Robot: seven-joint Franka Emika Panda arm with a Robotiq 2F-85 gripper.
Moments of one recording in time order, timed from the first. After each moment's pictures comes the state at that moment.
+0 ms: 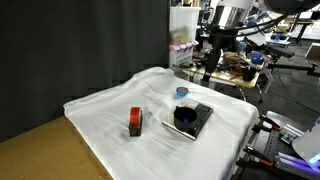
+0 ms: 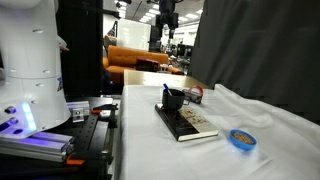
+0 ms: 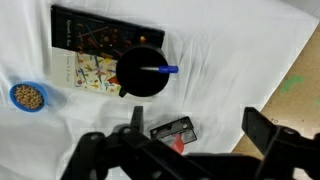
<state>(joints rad) 0.28 -0.37 0.22 -2.40 0.07 2.21 0.09</state>
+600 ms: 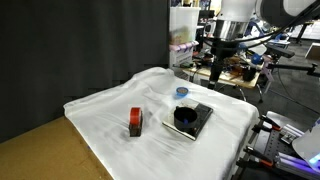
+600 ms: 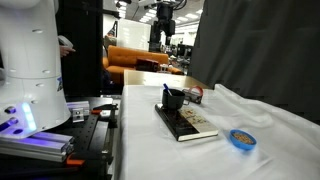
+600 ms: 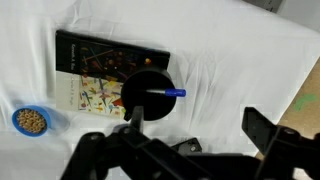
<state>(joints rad) 0.28 -0.36 0.22 -2.45 0.07 2.20 0.09</state>
